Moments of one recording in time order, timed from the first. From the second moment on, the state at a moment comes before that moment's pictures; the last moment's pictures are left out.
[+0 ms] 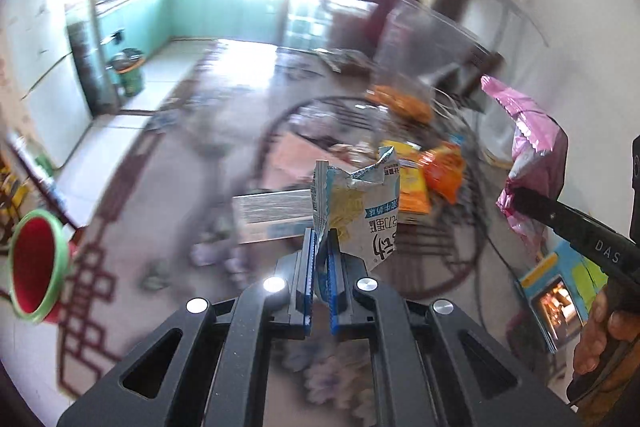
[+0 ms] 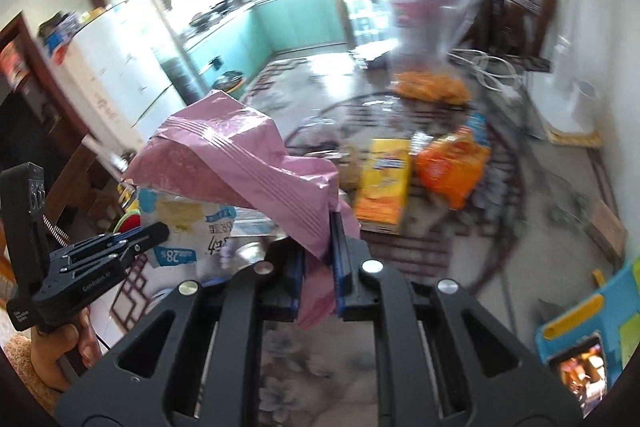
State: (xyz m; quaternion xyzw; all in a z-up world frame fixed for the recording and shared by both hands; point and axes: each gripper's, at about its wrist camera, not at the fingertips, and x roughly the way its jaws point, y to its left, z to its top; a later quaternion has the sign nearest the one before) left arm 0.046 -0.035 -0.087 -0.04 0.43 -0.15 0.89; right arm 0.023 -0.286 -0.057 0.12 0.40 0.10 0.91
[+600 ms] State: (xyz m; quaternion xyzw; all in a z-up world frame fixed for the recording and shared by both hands) left arm 0.041 0.117 -0.079 -0.07 0.41 -0.05 0.91; right arm 0.053 -0.122 -0.045 0.06 0.41 0.19 0.89
